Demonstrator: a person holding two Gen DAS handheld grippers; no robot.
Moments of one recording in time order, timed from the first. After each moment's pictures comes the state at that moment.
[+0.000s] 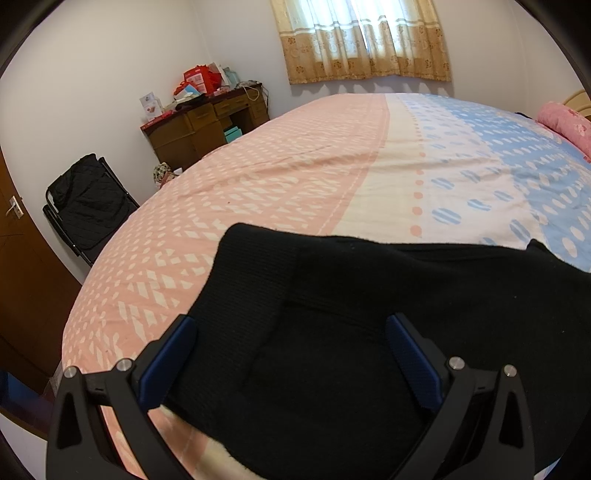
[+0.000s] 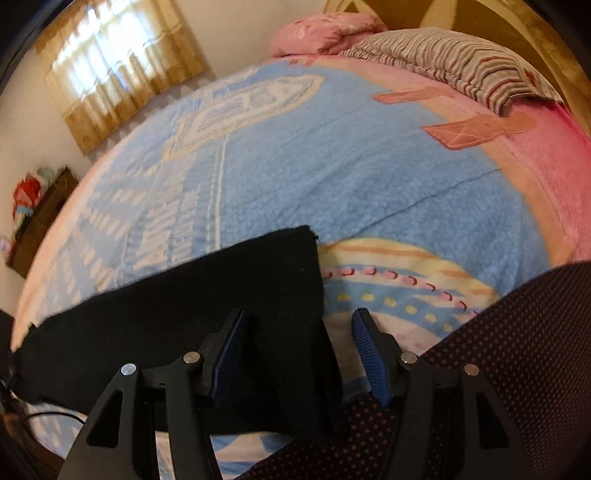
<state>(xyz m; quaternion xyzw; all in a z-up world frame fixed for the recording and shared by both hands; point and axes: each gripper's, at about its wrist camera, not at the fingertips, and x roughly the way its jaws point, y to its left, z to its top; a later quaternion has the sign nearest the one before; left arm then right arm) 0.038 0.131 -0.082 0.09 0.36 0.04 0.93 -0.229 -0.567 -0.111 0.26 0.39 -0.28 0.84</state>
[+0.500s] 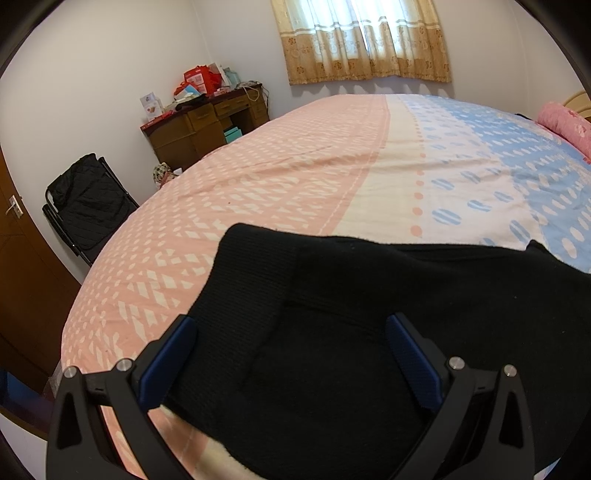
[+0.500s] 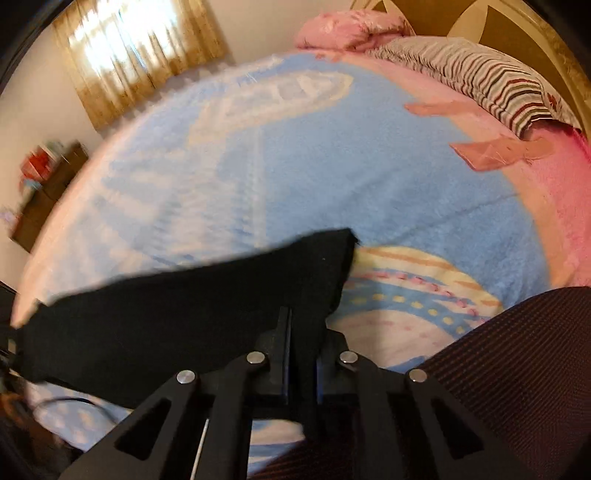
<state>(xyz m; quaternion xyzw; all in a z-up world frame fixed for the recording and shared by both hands) 0.037 0.134 -0.082 0.09 0.36 0.04 0.93 -0.221 -0.542 -0.081 0.26 0.39 -0.24 0.85</state>
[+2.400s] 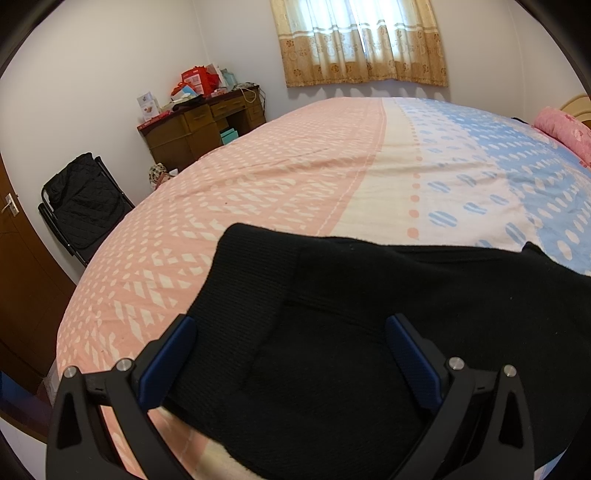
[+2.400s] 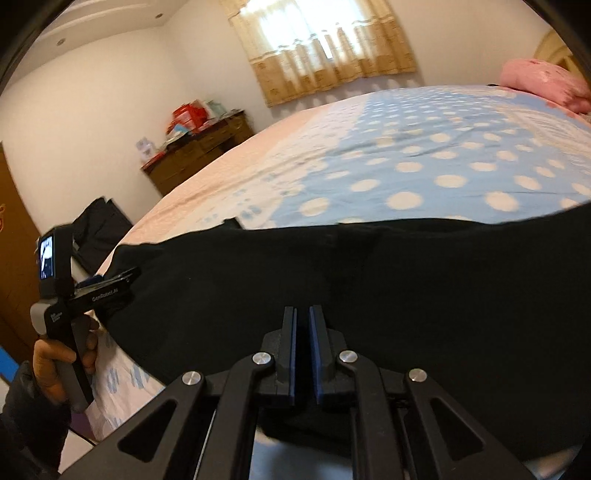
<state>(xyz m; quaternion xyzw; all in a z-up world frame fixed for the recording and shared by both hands) 0.039 0.127 -0.081 0.09 0.35 0.04 0.93 -0.013 -0.212 -0.122 0.17 0.32 0.04 0.93</state>
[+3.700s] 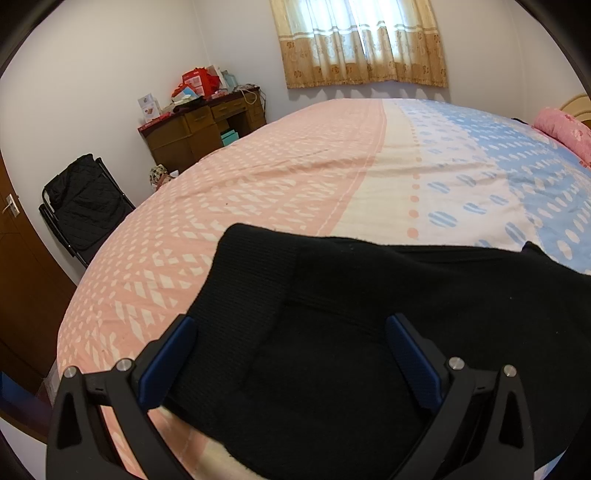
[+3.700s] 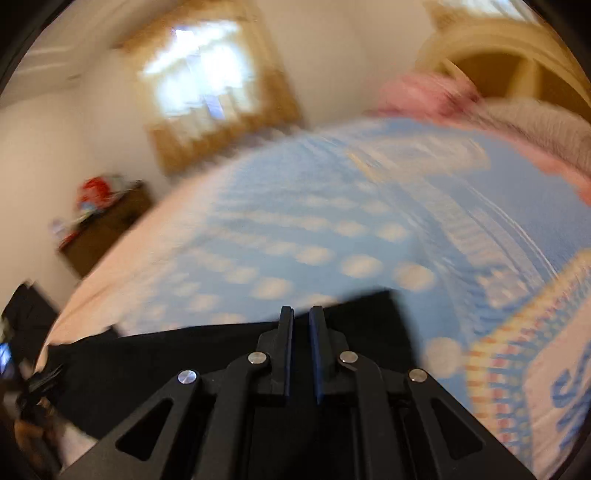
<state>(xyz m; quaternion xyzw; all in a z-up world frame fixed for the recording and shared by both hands) 0.037 0.126 -0.085 0.08 0.35 0.04 0.93 -0.086 -0.320 -0.071 0.20 0.24 -0.16 0.94</state>
